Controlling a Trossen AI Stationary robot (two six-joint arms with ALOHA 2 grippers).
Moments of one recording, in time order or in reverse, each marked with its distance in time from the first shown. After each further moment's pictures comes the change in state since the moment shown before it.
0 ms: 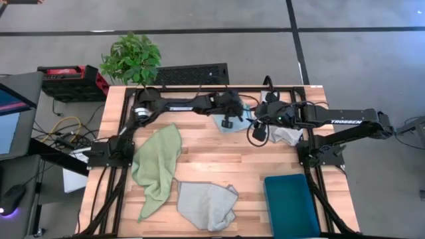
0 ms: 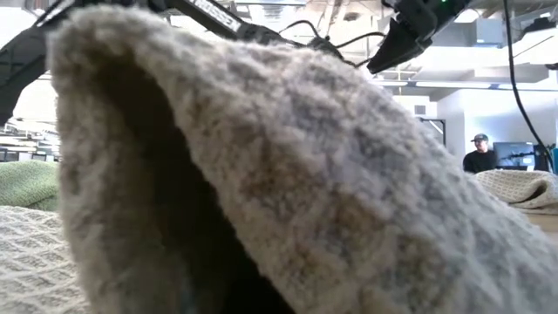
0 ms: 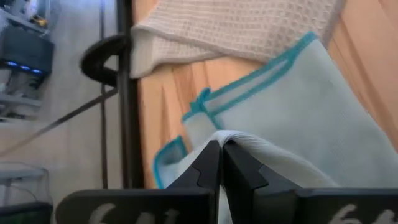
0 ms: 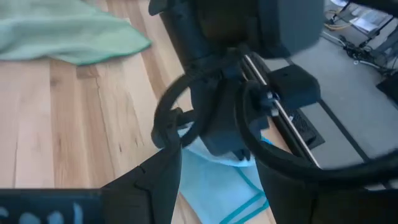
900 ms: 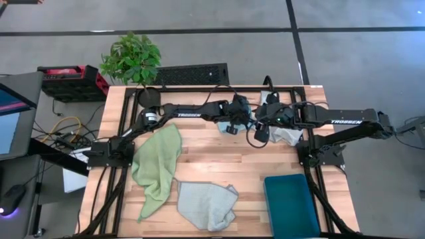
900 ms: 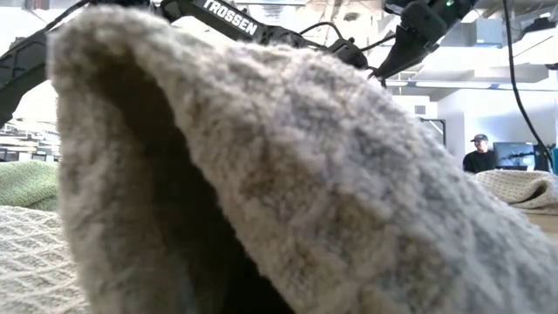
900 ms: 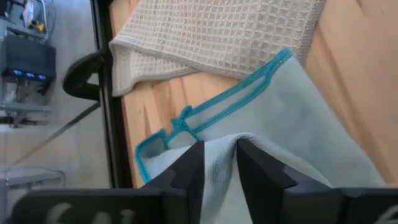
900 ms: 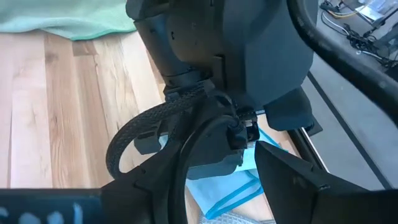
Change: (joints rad) left arm -0.080 0.112 0.146 -0.081 -0.094 0.023; right arm -0.001 0.000 -0.001 -0.067 0.001 -0.009
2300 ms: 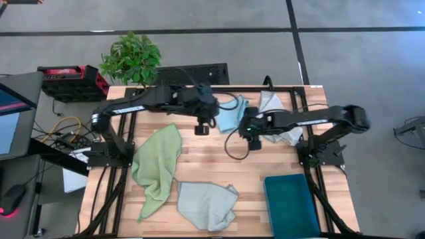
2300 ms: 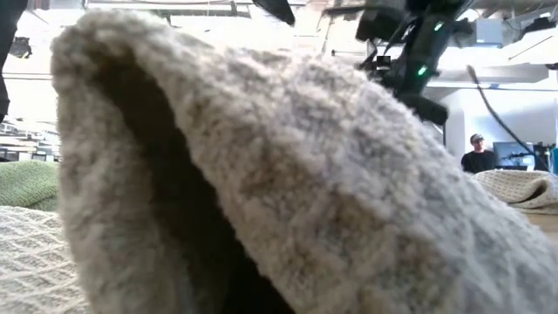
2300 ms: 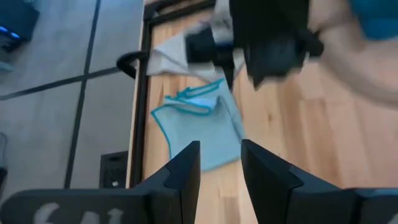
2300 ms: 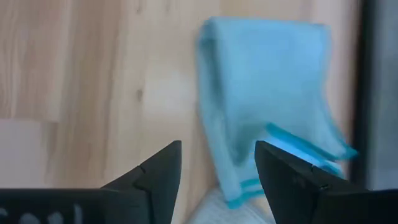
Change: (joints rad) left arm -0.130 -0.638 -0.002 -0.641 0.029 -0.444; right arm -0.008 0.407 -0.018 0.039 -0.068 -0.322
